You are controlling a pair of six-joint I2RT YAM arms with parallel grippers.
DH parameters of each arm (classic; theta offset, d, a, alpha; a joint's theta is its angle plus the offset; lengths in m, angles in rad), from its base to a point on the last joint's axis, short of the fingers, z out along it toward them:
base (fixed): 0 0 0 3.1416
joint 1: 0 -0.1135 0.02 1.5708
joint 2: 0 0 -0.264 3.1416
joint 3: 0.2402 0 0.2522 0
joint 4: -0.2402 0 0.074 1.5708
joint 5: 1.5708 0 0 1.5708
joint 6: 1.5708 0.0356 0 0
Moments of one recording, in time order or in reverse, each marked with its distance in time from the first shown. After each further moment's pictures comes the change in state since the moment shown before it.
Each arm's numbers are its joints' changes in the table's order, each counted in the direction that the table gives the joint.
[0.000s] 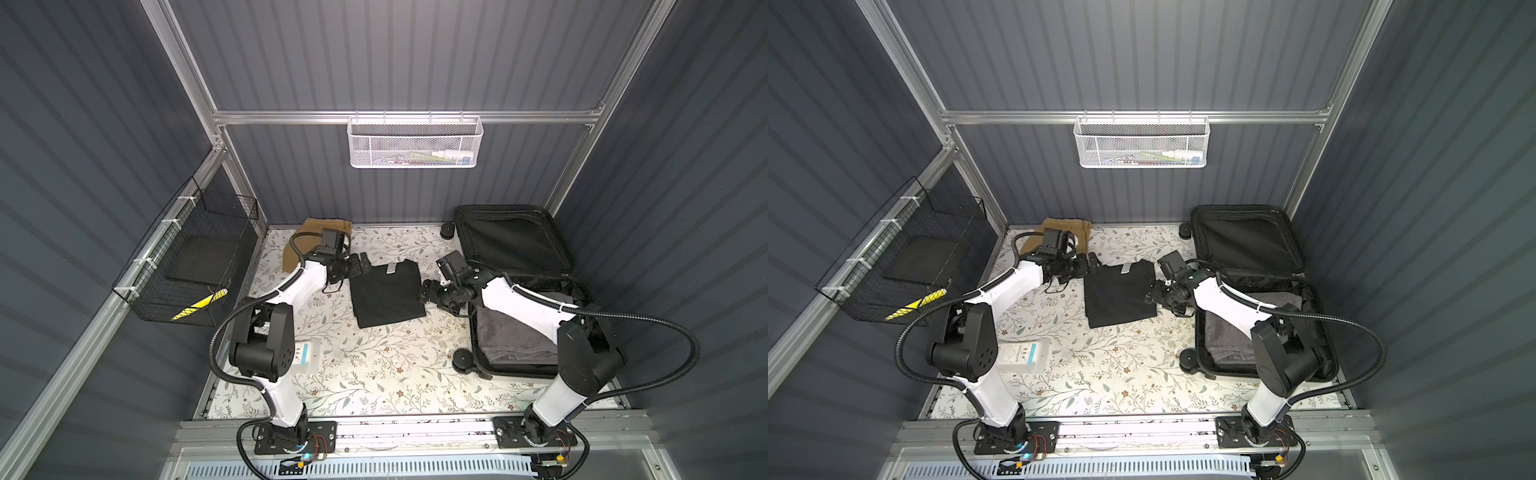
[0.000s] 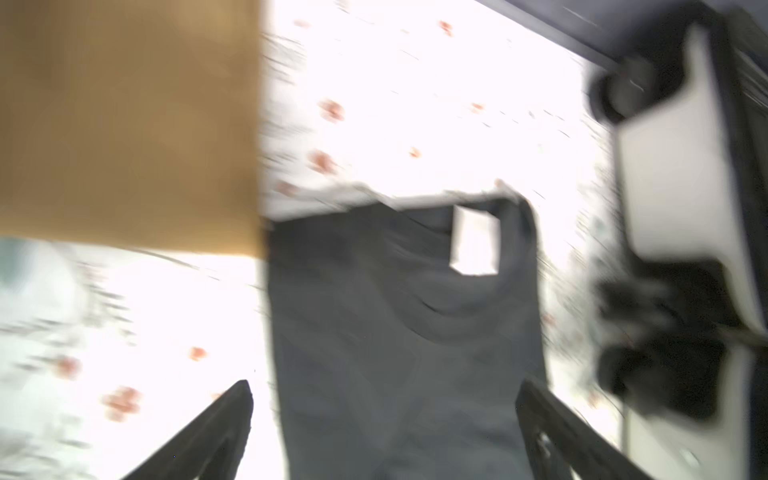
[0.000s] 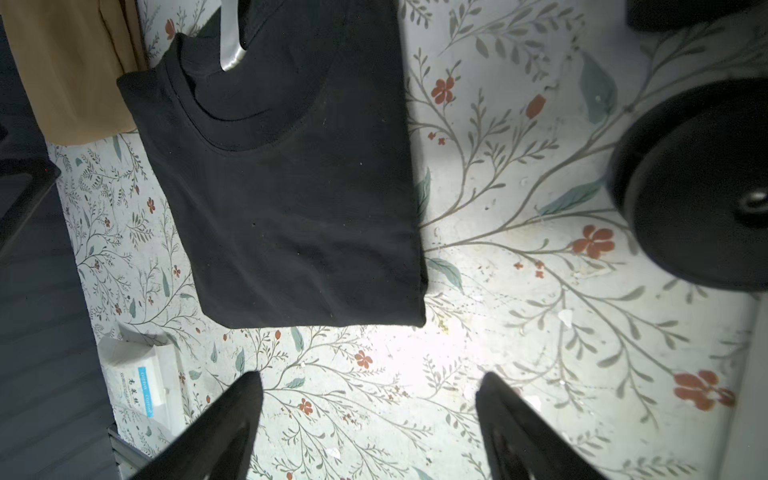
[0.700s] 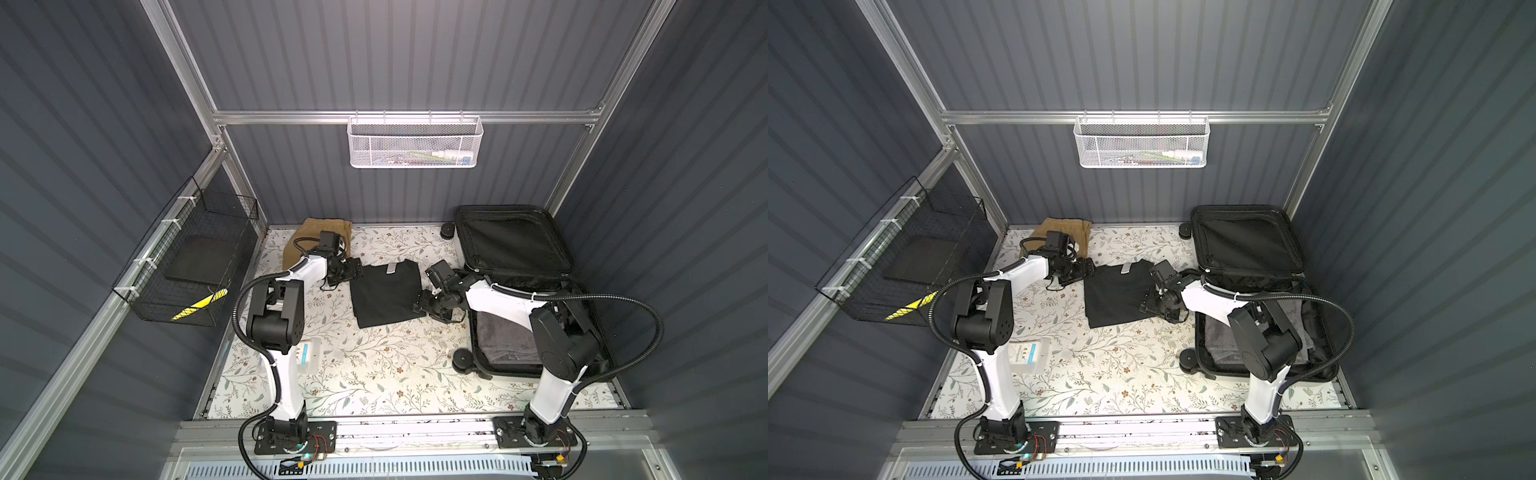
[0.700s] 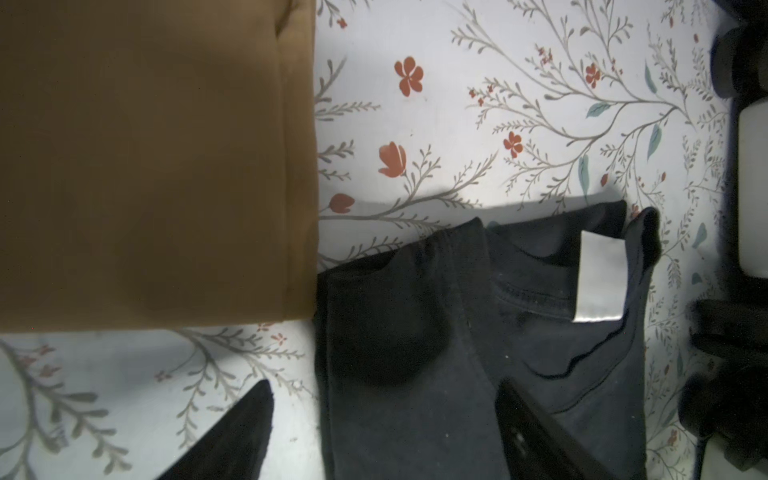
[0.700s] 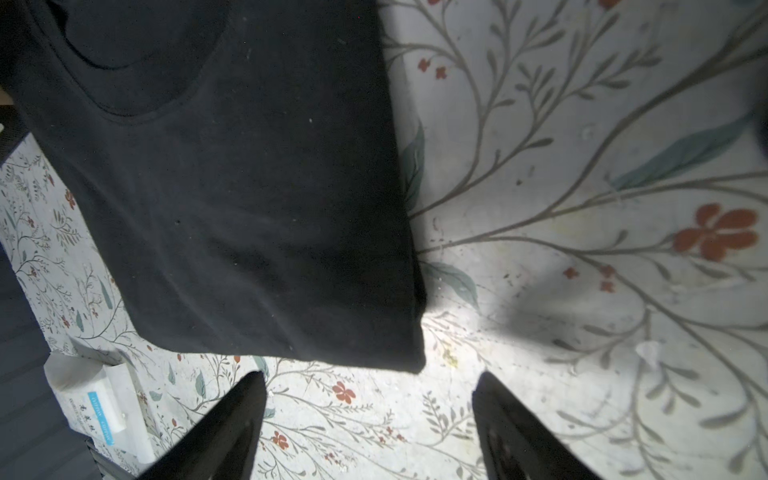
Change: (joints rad) left arm -0.051 0.220 0.097 -0.010 0.091 0.069; right arm -0.029 0.144 -0.009 0.057 -0.023 0.050
